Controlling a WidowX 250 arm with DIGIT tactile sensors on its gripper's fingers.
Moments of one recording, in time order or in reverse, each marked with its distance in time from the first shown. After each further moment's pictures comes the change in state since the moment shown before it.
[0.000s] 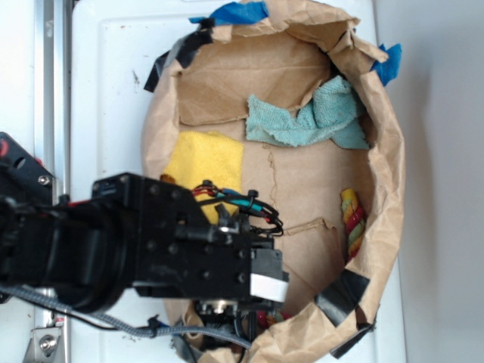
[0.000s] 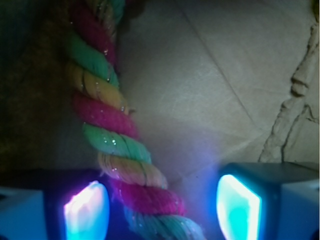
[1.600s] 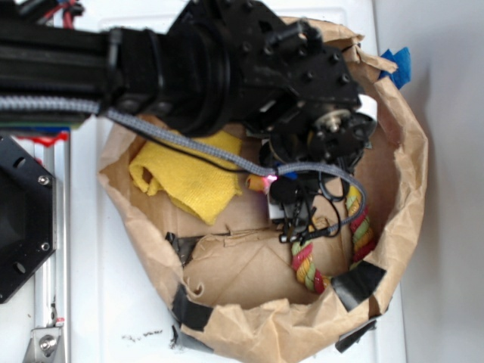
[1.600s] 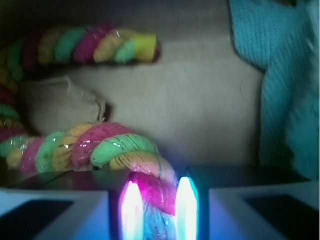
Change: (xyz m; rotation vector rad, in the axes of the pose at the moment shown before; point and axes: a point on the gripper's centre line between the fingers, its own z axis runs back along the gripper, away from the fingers) arm 0.027 0.109 0.044 -0.013 0.001 0.360
